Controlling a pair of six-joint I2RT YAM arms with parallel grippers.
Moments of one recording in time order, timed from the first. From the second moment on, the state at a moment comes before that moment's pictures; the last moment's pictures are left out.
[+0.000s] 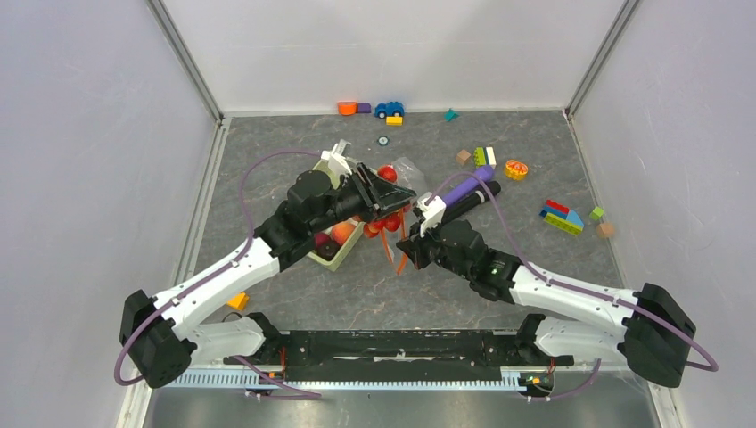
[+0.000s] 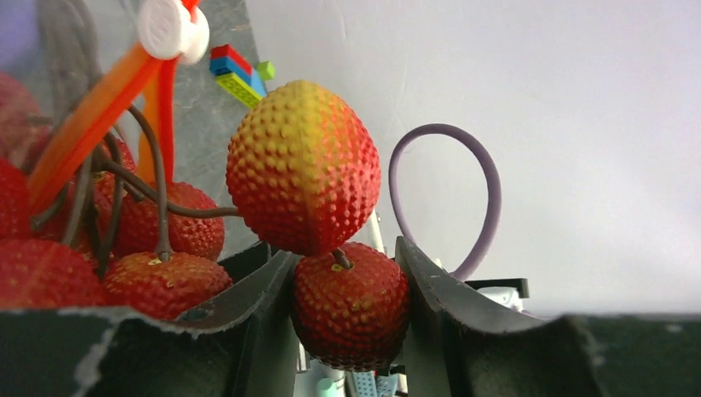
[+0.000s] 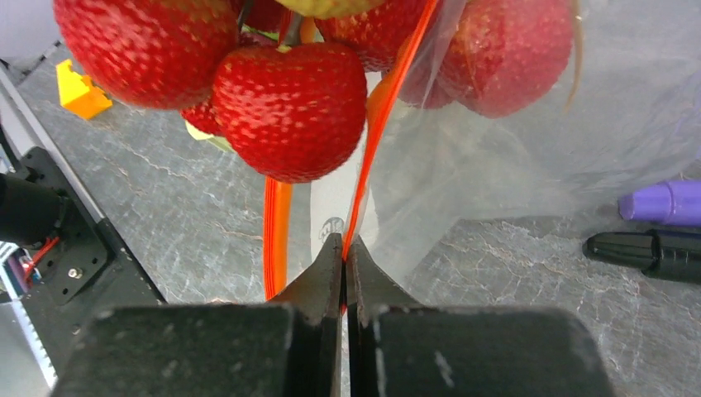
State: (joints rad) left arm -0.77 1.14 0.94 0.08 0.24 -1.21; right arm 0.97 1.11 0.59 0.15 0.10 0.29
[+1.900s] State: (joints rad) left arm -0.81 1.12 0.94 0.07 0.22 -1.09; right arm 0.85 1.03 0.47 0.39 -0.20 0.28
